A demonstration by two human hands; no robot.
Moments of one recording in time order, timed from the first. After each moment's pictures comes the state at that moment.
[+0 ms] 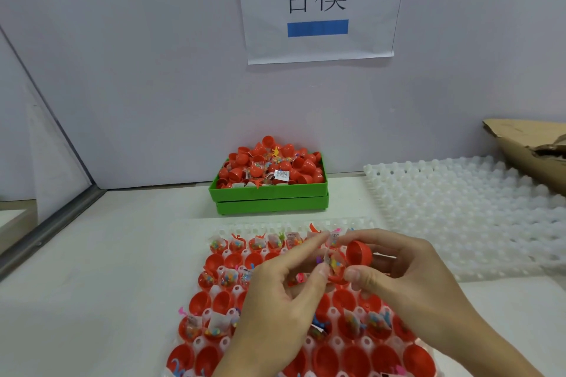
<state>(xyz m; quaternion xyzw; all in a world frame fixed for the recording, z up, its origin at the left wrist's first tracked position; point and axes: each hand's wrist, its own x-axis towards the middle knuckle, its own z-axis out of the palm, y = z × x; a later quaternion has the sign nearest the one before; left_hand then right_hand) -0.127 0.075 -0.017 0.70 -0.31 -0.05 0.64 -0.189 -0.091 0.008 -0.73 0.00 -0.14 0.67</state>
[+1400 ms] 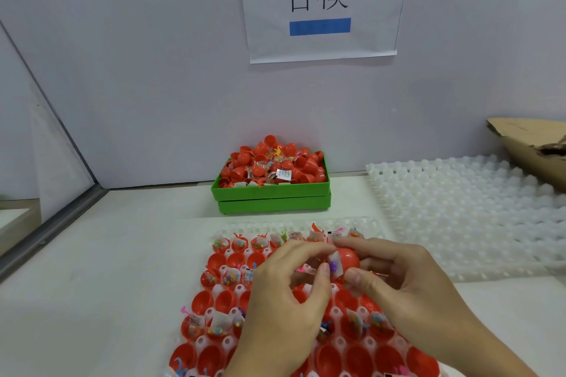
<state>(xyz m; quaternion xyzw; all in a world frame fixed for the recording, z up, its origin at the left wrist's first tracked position) -0.131 0.068 -0.011 0.75 -0.32 0.09 0.57 -0.191 -0.084 0.006 -0.76 -0.02 -0.16 0.63</state>
